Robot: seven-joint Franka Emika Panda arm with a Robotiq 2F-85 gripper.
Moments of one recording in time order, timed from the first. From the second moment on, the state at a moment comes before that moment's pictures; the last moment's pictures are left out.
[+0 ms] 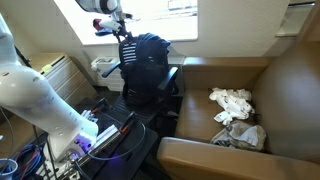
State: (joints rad) arm 0.13 0.35 0.16 -2.02 0.19 2.38 0.08
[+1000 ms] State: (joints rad) arm 0.25 0.57 -0.04 -1.94 0.09 2.69 0.57
